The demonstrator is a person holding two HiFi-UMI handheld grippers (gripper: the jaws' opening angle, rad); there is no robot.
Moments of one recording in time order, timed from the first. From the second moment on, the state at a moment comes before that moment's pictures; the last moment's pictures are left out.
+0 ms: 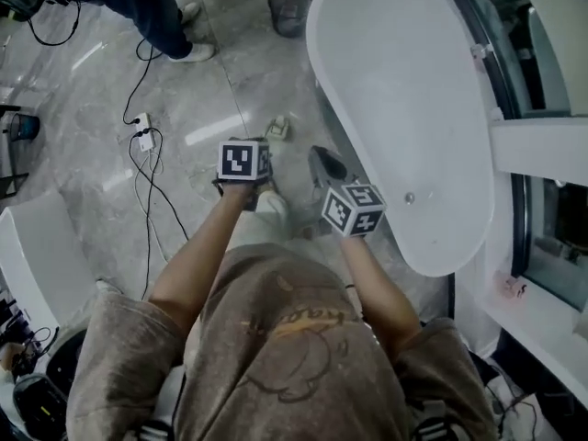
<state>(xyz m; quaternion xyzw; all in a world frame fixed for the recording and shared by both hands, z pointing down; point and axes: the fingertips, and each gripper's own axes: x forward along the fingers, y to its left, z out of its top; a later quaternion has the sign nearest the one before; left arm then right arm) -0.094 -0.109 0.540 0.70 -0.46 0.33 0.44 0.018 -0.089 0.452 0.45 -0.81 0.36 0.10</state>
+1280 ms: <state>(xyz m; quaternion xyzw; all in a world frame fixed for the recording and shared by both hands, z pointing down) -0.035 -0.024 0.211 0.89 -0.41 0.07 0.16 0.063 -0.004 0.189 0.39 -0.90 0.16 -0.06</state>
